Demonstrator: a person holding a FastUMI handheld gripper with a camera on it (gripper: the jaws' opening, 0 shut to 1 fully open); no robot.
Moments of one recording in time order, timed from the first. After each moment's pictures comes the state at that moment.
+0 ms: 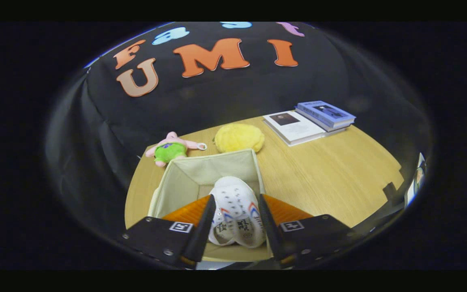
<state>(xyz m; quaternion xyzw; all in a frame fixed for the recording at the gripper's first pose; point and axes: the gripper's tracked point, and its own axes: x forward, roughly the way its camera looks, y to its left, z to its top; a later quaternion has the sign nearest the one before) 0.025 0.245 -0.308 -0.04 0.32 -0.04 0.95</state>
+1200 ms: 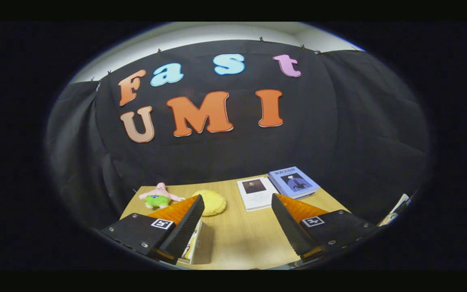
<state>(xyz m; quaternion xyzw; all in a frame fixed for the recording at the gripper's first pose) 0.060 0.125 -0.052 -0.07 0.13 -0.01 0.99</state>
